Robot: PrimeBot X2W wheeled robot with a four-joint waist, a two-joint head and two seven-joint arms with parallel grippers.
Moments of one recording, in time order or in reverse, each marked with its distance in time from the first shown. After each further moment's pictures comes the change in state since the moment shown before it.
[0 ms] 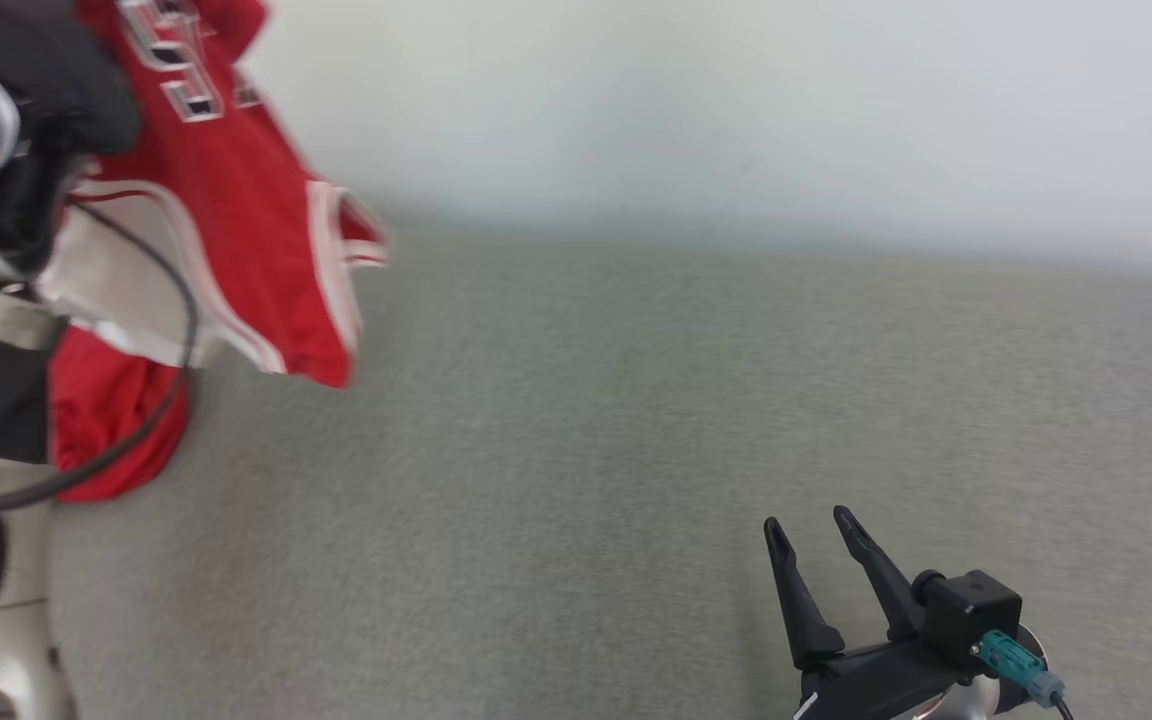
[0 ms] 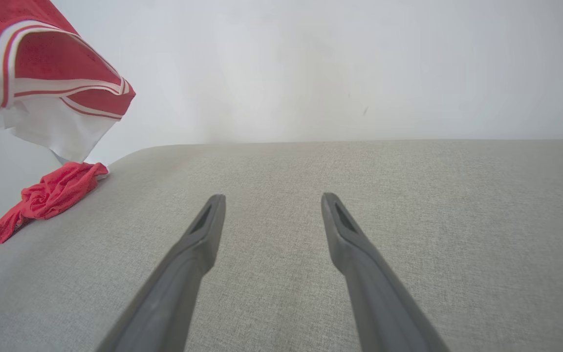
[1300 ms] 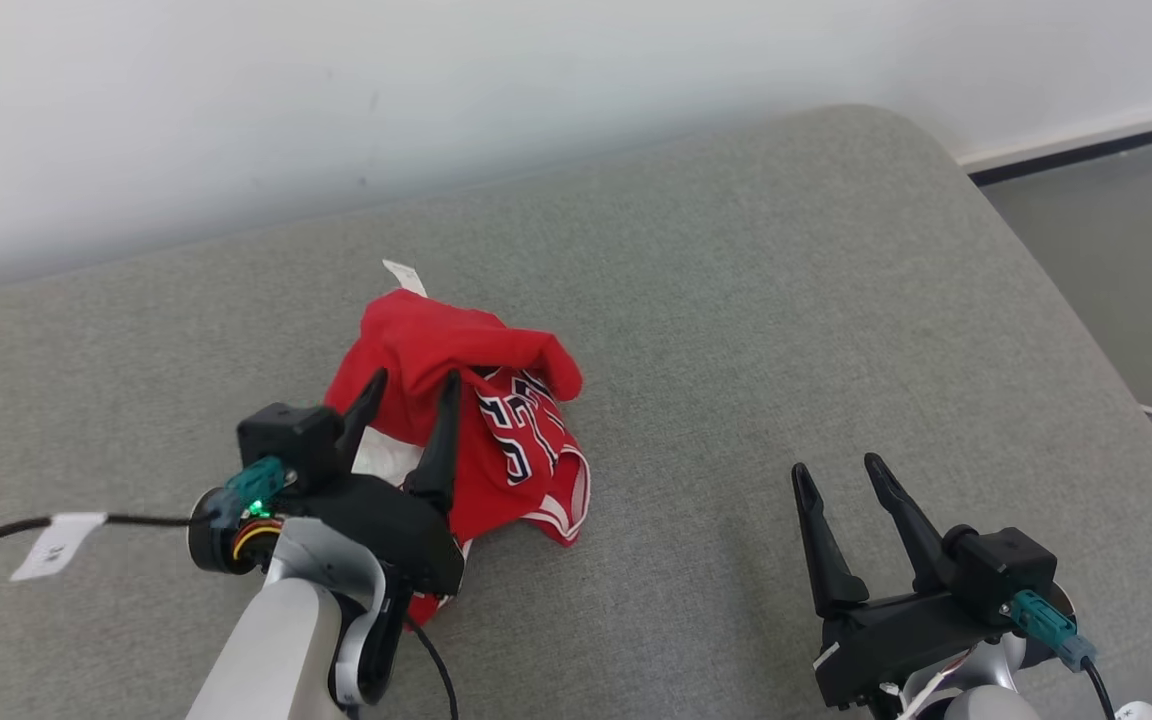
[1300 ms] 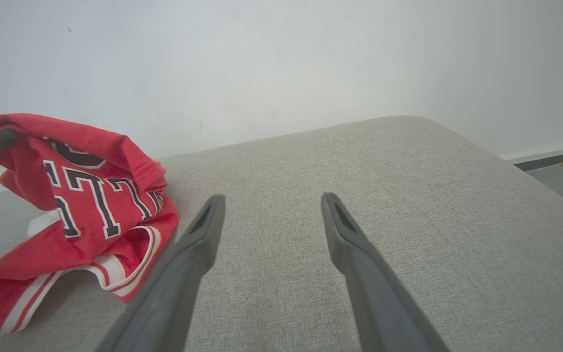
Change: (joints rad) left arm 0.654 -0.222 -0.213 -0.203 0.024 0.068 -0.343; right arm -0.057 0.000 -0.057 -0.018 -0.024 0.000 -0.004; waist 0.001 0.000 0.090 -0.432
